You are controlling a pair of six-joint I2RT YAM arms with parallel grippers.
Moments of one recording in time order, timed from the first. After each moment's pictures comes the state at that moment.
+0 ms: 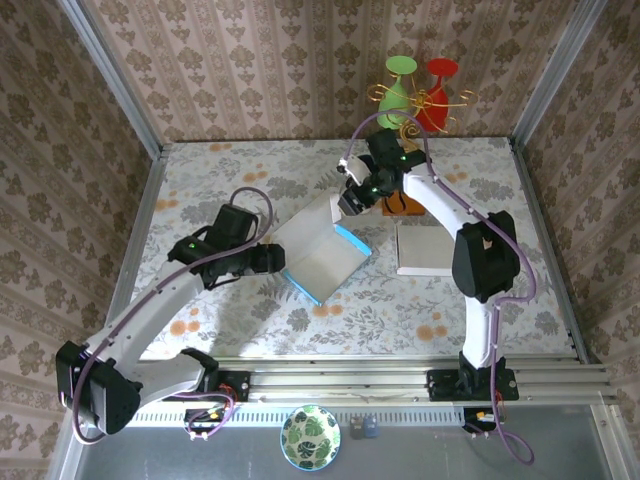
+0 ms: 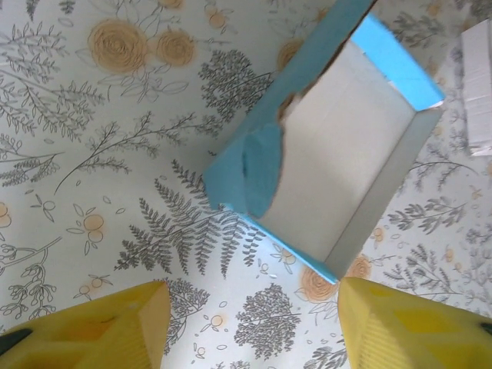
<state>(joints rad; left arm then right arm) -0.55 1.12 0.94 -0.81 0.13 -0.48 0.37 2.02 1.77 -0.80 -0.43 -0.35</state>
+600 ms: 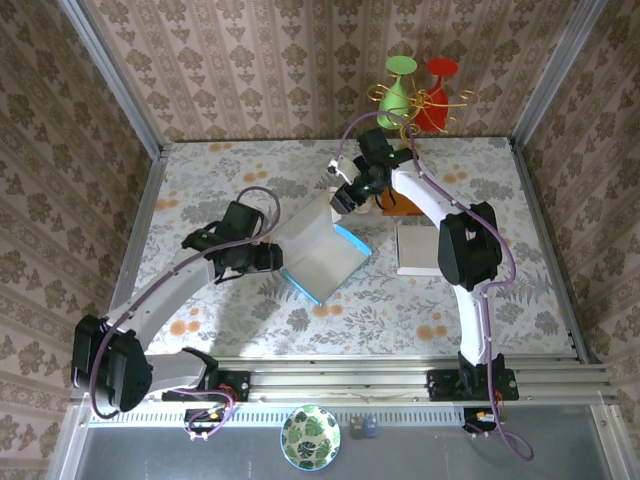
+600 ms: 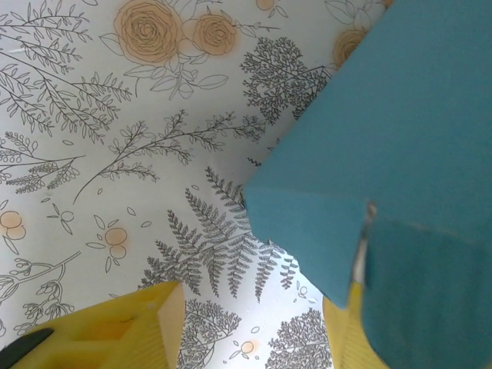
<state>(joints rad) -0.50 1.25 0.94 -0.75 0.11 -0.45 0.38 2.16 1.89 -0.79 -0.49 -0.42</state>
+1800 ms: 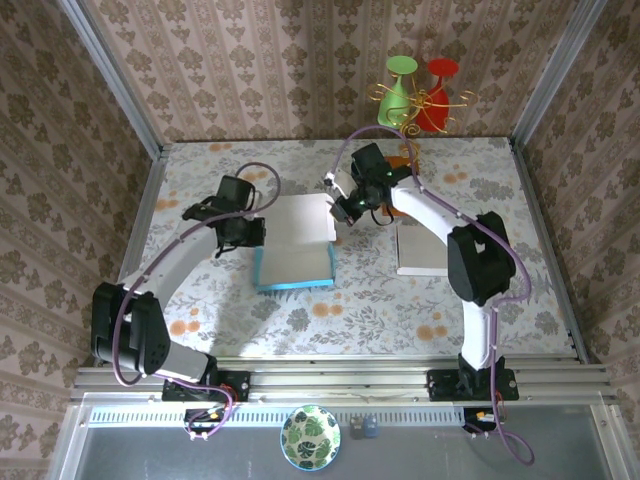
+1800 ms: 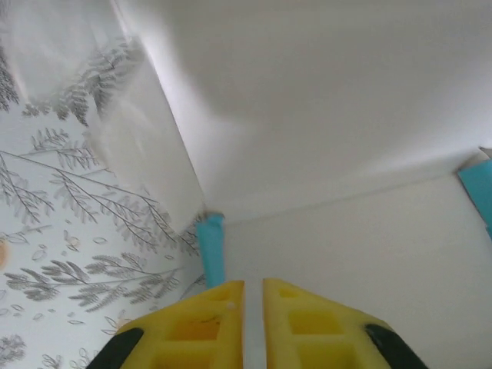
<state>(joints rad) -0.37 1.44 1.11 -0.73 0.04 -0.21 0.44 1.97 1.61 -0.63 -0.44 -0.28</state>
